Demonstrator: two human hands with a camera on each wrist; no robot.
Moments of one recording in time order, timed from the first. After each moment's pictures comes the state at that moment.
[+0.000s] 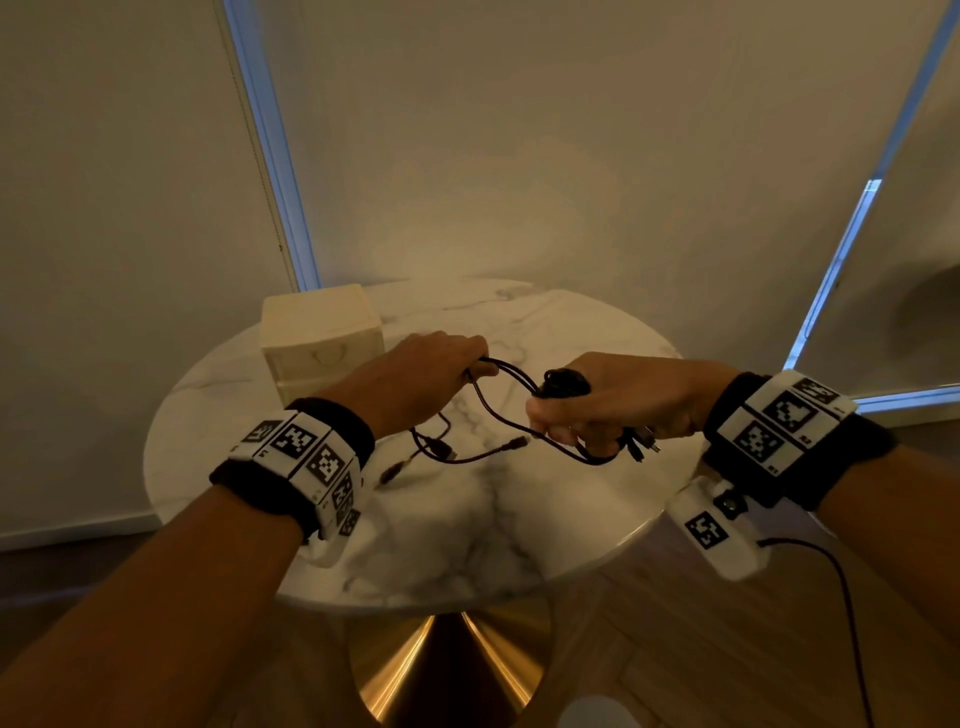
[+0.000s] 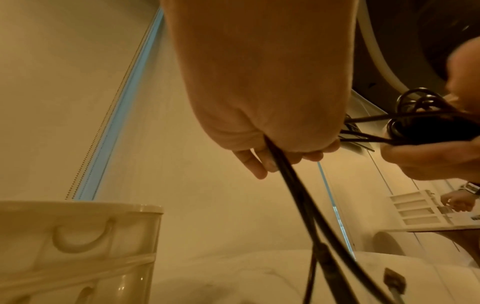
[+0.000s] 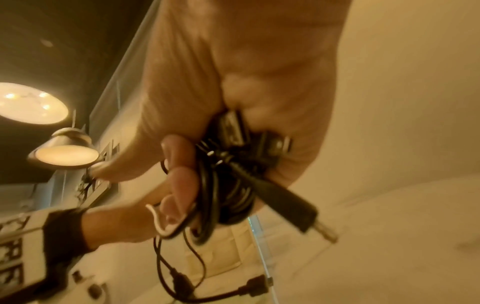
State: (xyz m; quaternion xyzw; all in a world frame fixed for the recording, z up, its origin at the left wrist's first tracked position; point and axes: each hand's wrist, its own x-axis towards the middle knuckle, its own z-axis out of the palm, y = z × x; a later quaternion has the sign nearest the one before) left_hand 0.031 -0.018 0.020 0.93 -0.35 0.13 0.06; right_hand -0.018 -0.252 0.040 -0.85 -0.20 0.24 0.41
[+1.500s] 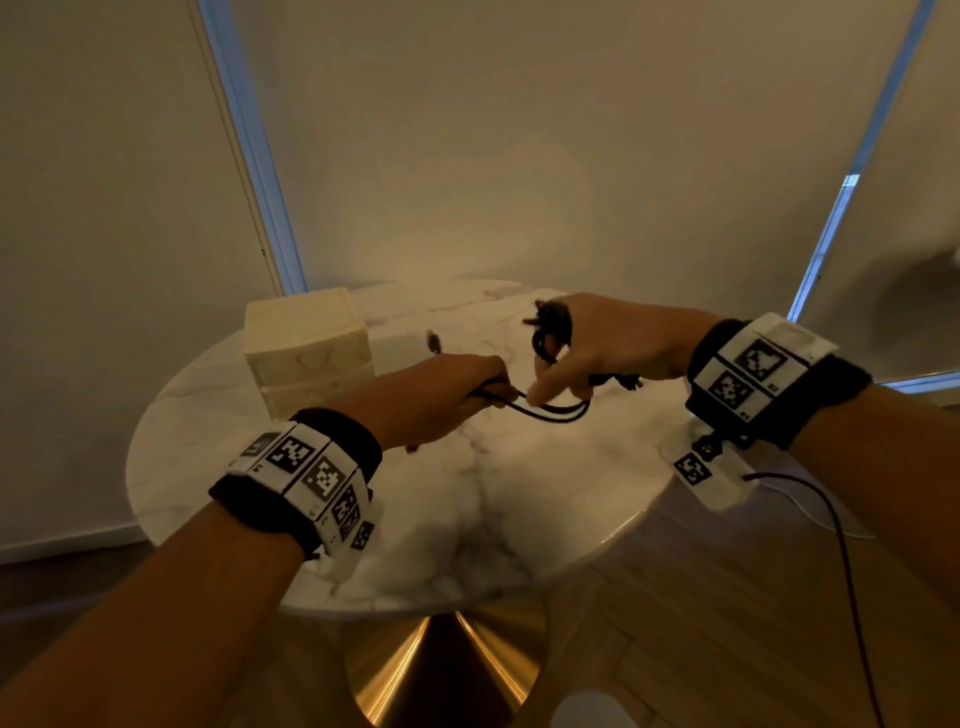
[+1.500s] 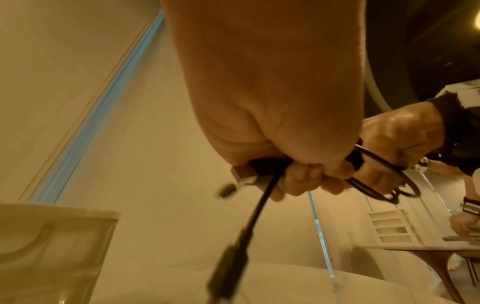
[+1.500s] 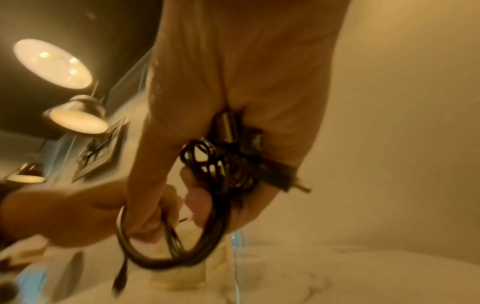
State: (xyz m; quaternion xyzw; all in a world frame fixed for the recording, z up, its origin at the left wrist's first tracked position) left_hand 0.019 -0.042 0.019 0.91 -0.39 0.03 0.14; right_hand 0.007 -0.262 0.066 -0.92 -0.21 0.10 0.33
